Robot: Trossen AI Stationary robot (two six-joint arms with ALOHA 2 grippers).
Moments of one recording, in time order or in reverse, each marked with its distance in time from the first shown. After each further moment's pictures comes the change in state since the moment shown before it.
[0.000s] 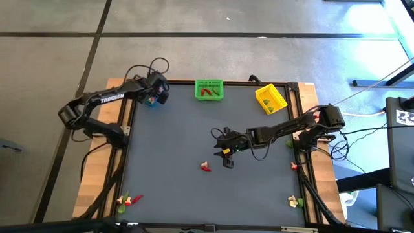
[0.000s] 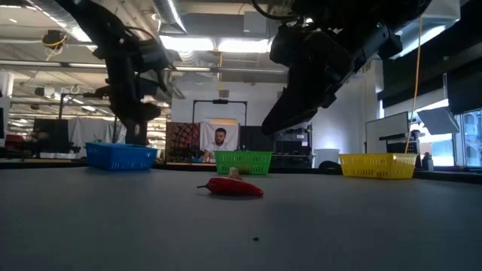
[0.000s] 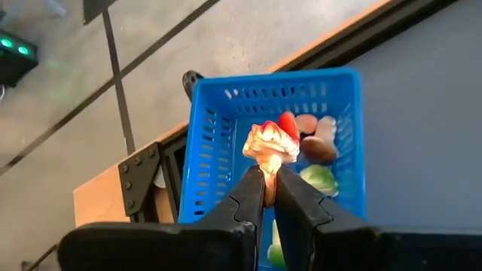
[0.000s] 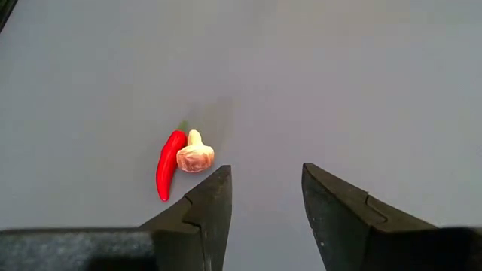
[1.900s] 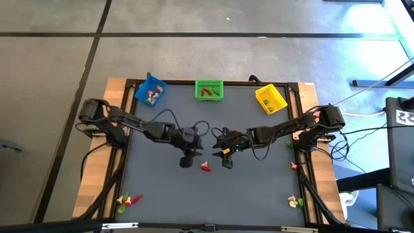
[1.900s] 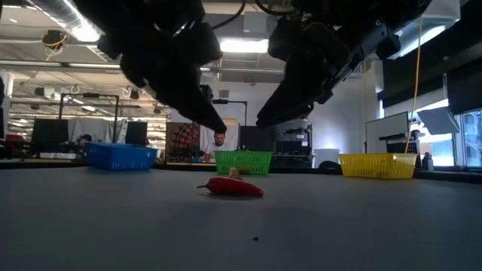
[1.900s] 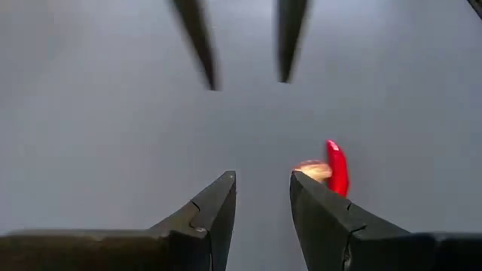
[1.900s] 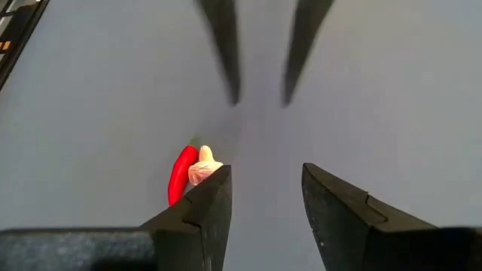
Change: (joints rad) left arm -0.851 0.283 0.000 0.622 0.653 0.120; right arm 0.000 -0.001 0.000 0.045 -0.019 -0.004
